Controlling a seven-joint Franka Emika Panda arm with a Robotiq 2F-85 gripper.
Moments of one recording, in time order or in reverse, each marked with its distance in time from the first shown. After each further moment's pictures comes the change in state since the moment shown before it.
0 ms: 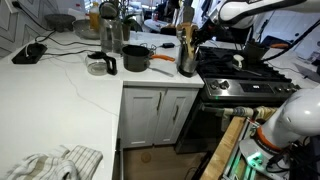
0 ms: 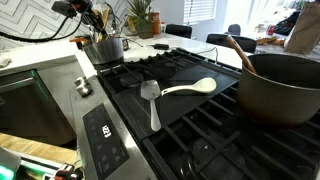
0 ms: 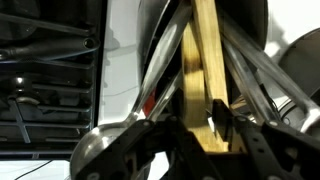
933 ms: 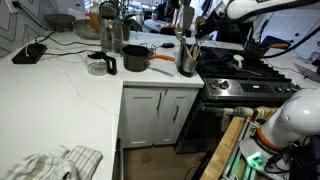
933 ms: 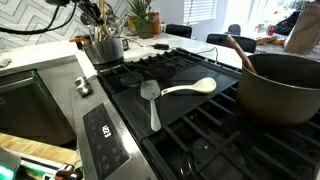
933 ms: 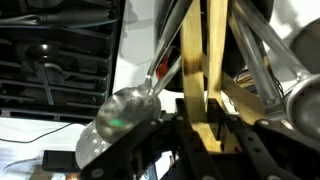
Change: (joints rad) arm -0.033 -0.083 0.028 0.000 -0.156 -0.001 0.082
